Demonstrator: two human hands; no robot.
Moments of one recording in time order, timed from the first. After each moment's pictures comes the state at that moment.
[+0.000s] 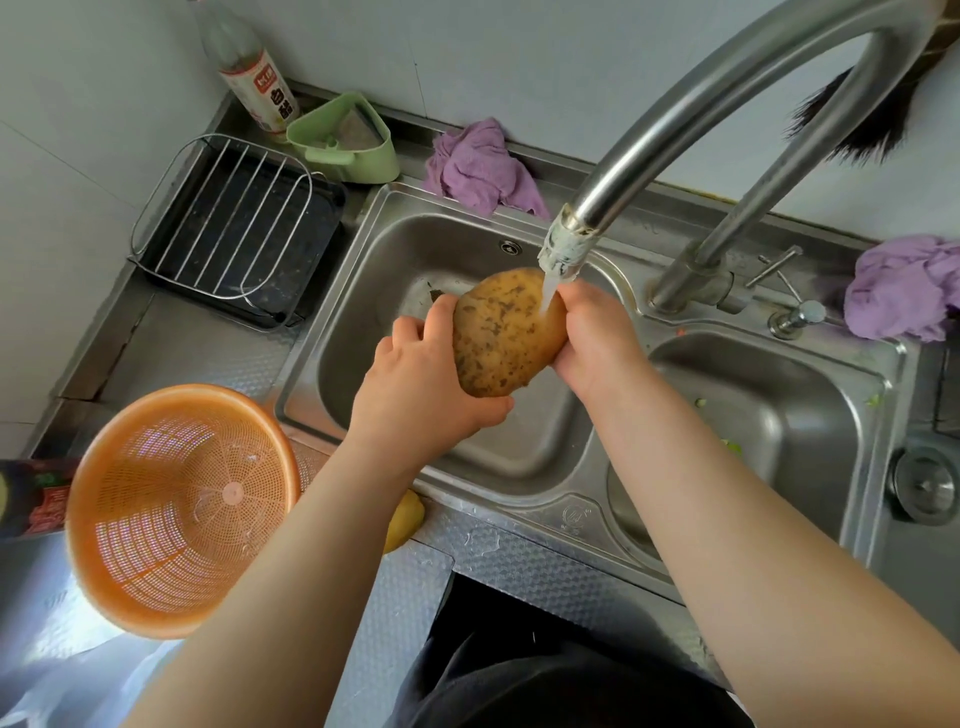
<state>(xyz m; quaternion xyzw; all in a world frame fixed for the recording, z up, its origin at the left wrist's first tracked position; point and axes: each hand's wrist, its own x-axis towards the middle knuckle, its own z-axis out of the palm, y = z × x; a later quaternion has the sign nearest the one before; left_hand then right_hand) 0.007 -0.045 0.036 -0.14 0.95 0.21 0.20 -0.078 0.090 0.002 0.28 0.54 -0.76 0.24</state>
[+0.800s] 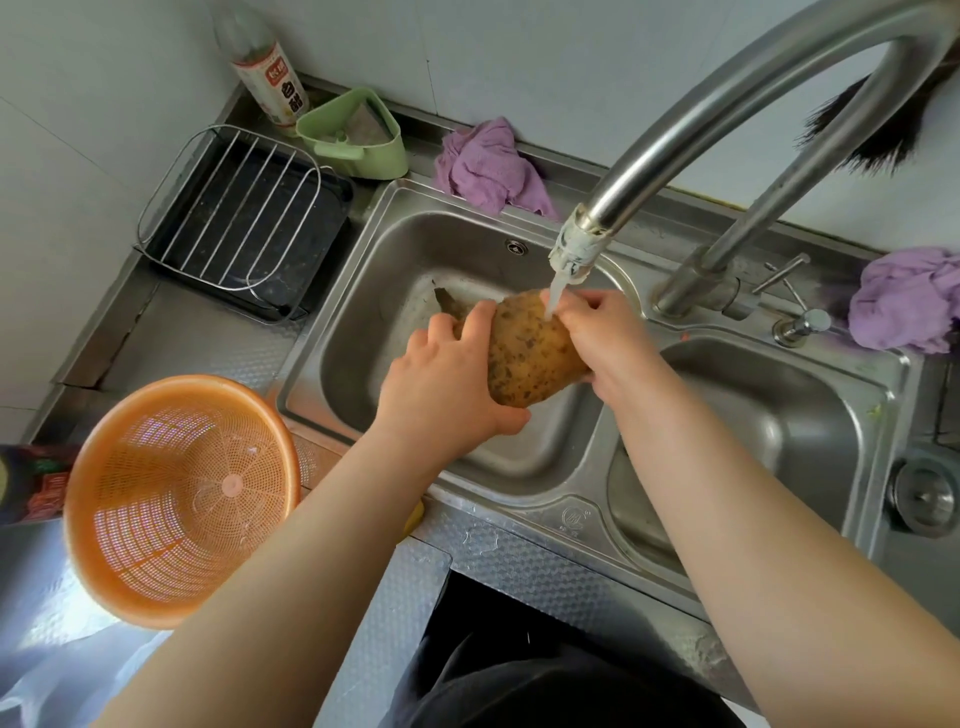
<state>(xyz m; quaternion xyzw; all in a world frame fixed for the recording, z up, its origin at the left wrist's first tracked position) 0.001 -0.034 0.035 -0.08 0.96 0.16 0.23 -0.079 0.108 -0.007 0.22 0.73 -0.58 0.29</state>
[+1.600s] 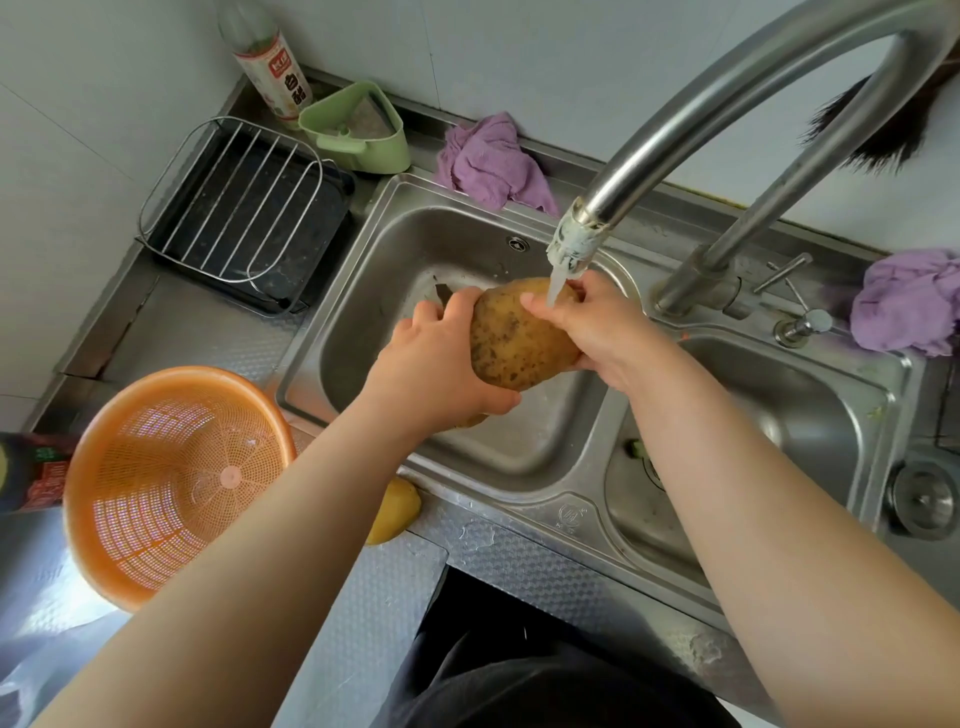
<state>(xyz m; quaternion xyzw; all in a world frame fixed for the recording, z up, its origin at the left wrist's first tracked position) -0.009 -0.045 0.038 -0.12 0.94 0.23 0.24 -0.091 0.114 -0.013 0.13 0.73 -0.57 0.35</state>
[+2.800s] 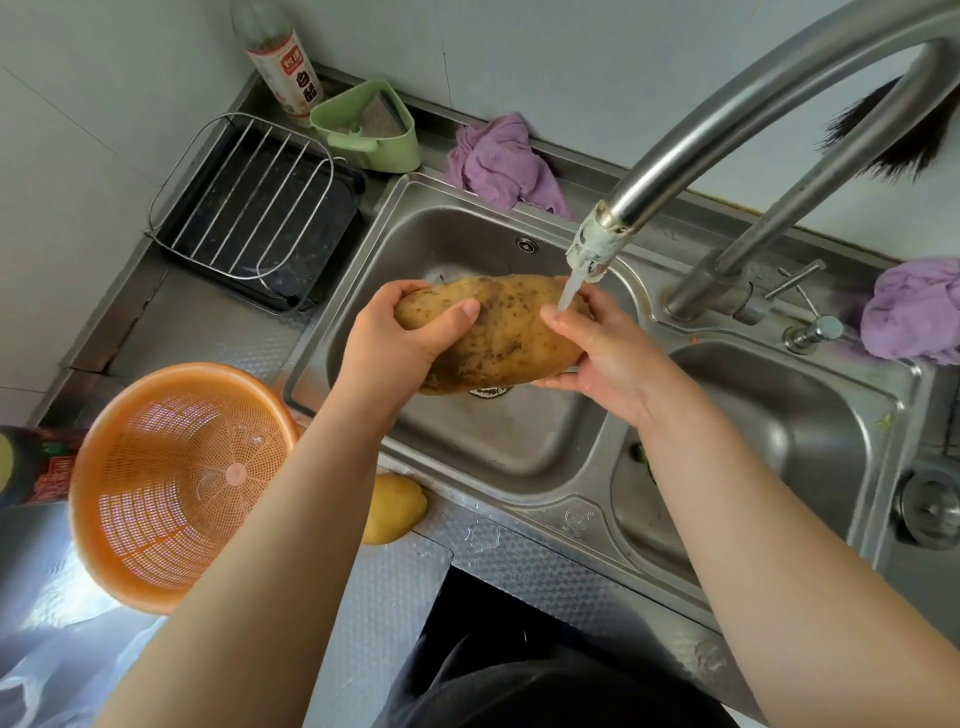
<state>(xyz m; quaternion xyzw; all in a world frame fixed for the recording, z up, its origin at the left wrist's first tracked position) -0.002 -0.077 0.025 -0.32 0.76 0.56 0.06 -0.070 0.121 -0.020 0.14 0.56 -0.72 0.40</state>
